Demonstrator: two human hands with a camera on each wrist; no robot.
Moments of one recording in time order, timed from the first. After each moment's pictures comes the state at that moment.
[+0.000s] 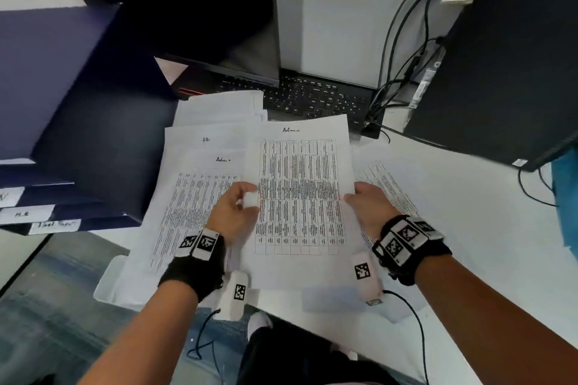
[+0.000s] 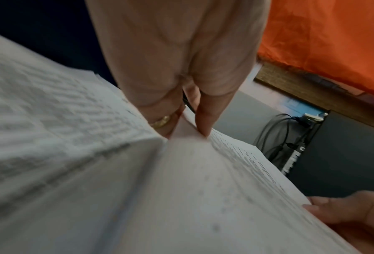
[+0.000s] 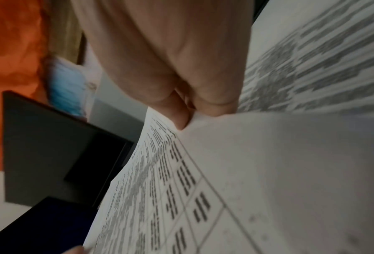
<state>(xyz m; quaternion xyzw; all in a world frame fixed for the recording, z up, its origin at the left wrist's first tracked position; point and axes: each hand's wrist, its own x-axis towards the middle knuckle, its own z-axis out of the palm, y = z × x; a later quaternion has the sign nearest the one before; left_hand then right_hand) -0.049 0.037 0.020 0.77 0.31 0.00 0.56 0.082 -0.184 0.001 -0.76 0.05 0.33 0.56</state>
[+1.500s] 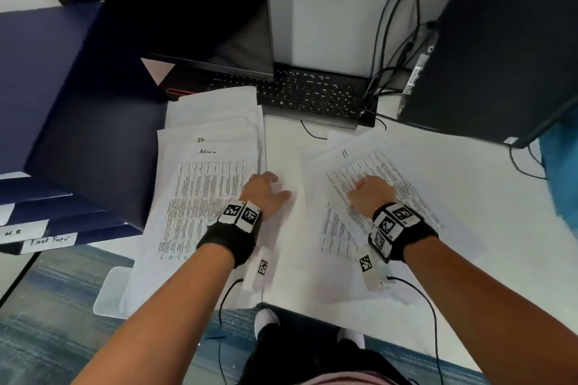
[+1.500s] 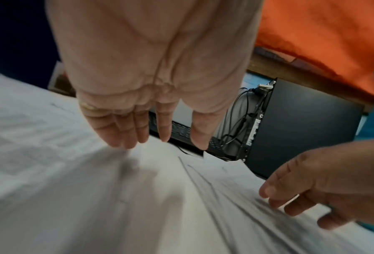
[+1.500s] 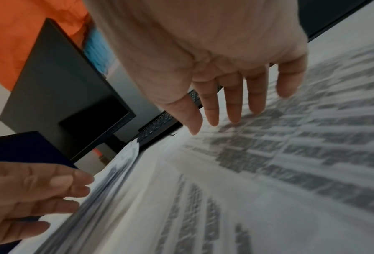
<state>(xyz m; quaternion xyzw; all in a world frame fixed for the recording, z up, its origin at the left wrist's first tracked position) 0.005 0.030 0.013 0.90 0.25 -0.15 0.31 0.082 -0.167 -0.007 -0.94 0.04 0.27 0.18</state>
